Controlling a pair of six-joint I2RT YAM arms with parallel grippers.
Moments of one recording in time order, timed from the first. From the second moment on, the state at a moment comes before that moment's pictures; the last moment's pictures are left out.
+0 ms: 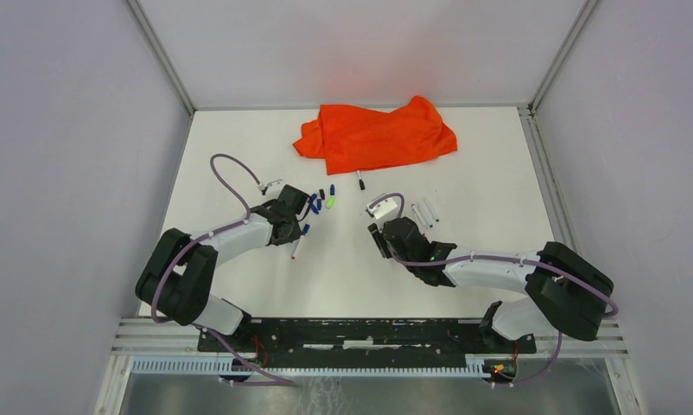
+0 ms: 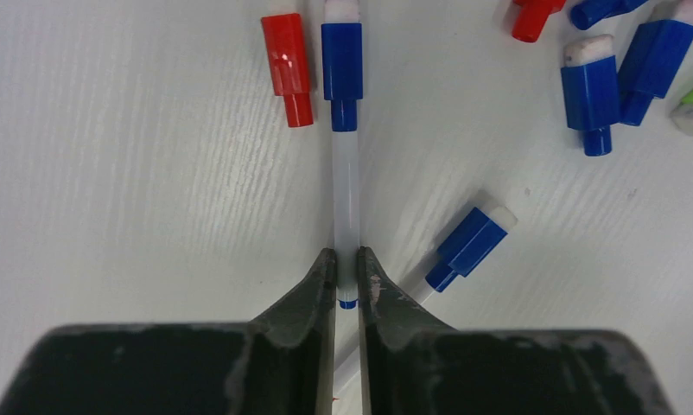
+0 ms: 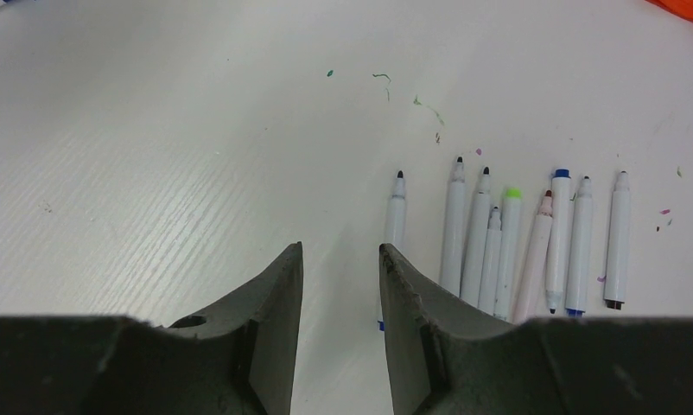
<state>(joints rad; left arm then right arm) -0.49 1.48 0.72 -0.37 -0.40 -0.75 0.97 1.39 0.58 0.22 0.42 0.11</state>
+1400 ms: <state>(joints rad) -0.60 0.92 0.48 -0.06 -0.10 -0.65 0.80 1.24 0.49 0.60 -0.01 0.44</state>
